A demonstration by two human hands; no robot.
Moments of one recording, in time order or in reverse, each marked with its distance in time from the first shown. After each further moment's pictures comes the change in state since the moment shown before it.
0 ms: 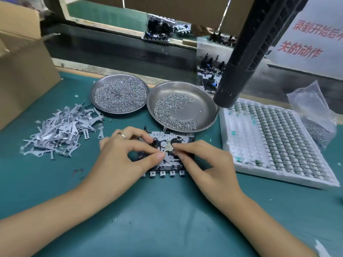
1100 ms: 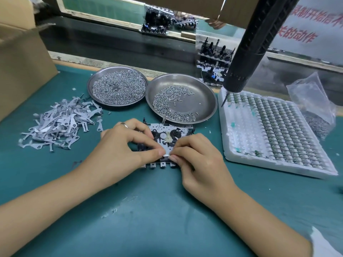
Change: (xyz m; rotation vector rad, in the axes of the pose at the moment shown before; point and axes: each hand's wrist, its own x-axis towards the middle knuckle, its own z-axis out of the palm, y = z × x) left_hand 0.007 0.000 -0.006 0.039 -0.149 0.046; right_hand -0.006 -0.005 0.012 -0.399 -0.052 -0.201
